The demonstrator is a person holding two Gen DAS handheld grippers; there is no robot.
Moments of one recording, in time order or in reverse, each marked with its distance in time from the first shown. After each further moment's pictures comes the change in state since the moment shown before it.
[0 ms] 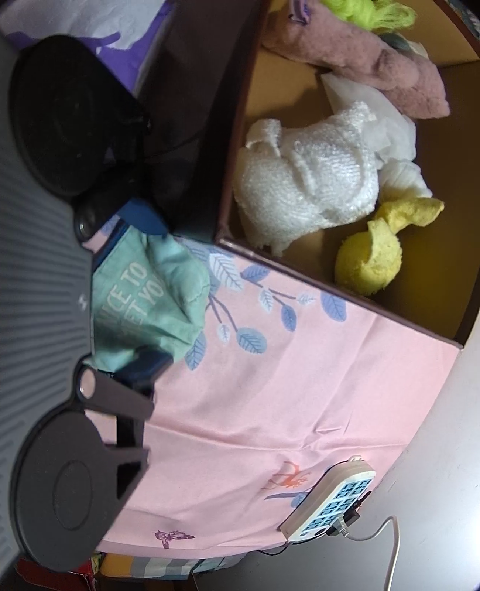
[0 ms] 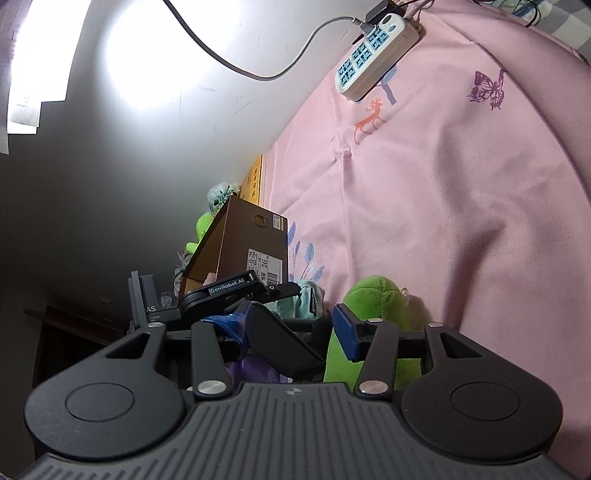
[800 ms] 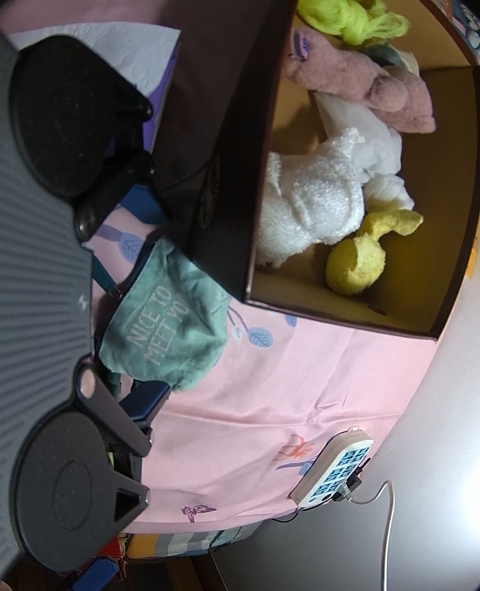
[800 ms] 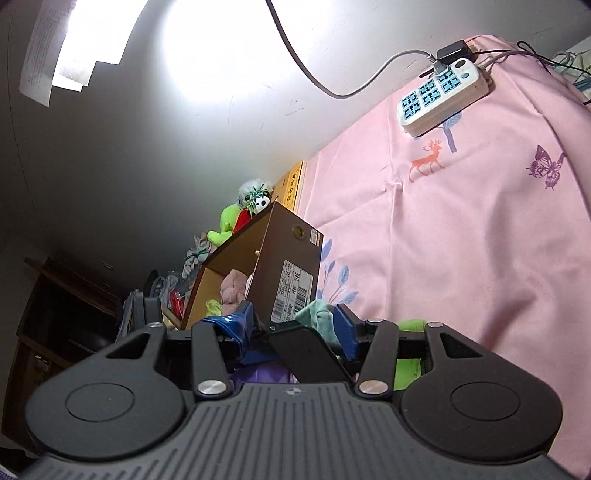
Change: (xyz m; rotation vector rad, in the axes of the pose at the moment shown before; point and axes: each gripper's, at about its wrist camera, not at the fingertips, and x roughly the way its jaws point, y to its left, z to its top) left arm -0.036 0.028 -0.012 0.059 -0.013 -0.117; right arm 0.002 0.045 0.026 -0.184 0.005 0.039
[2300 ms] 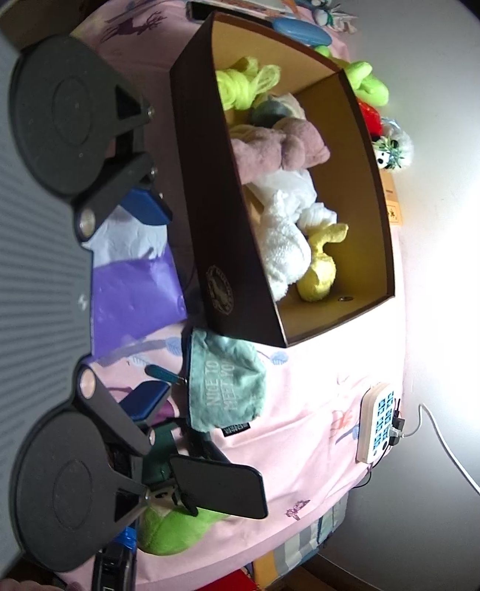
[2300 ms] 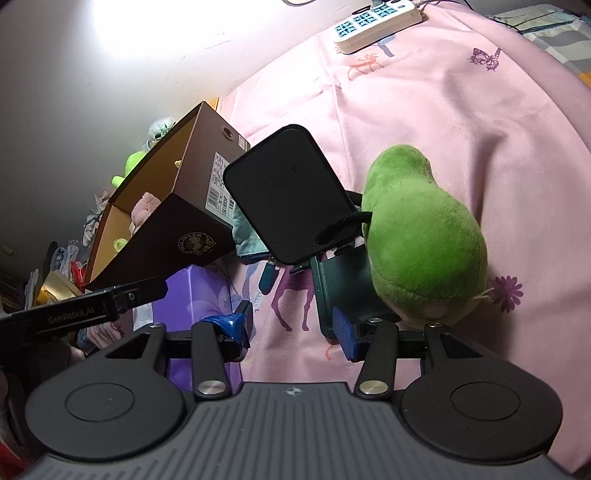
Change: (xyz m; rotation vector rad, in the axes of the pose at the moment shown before) left arm -0.083 0.030 -0.038 0.464 -0.108 0.107; right arm 0.047 0.045 -0.128 0.007 0.039 -0.393
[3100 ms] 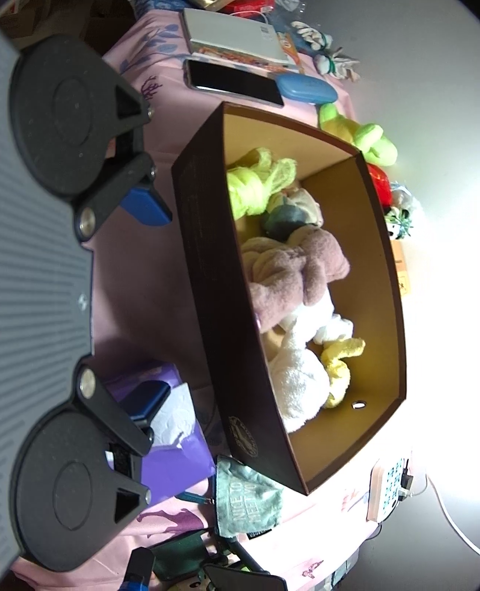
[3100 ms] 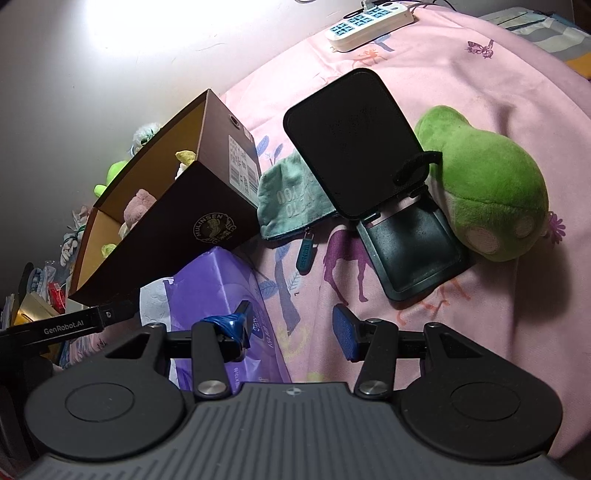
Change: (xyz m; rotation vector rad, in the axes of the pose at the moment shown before) left arm -0.008 0.100 -0.015 0.068 -0.002 0.139; right arm 0.034 0.067 -0.046 0.084 -0.093 -0.128
